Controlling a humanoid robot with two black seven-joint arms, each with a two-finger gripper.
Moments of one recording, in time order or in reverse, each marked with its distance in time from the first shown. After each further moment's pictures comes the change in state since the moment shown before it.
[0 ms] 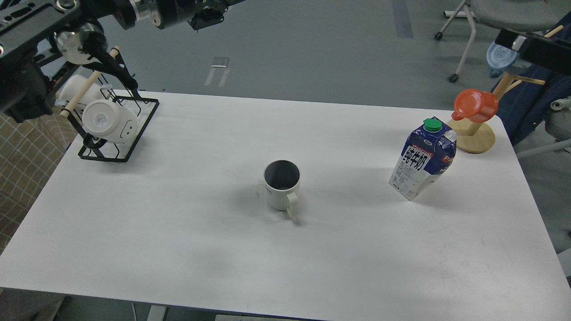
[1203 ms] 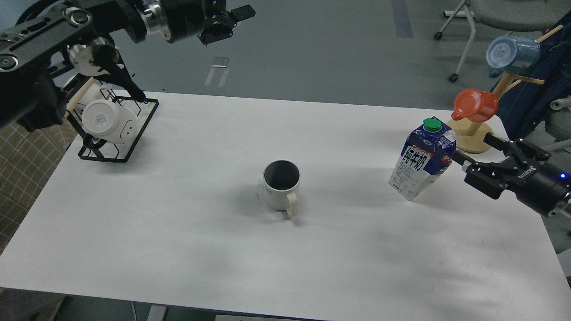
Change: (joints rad) left arm 0.033 -0.018 -0.004 -0.013 0.001 -0.012 -0.005; right arm -0.393 0.257 -0.003 -0.153 -0.453 -0.480 0.003
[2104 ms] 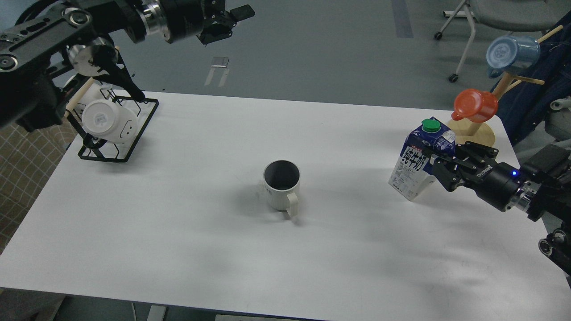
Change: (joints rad) left arm 0.001 0.002 0.000 0.000 0.000 0.000 -0.002; right arm 0.098 0.176 -0.063 -0.134 -0.088 0.009 0.000
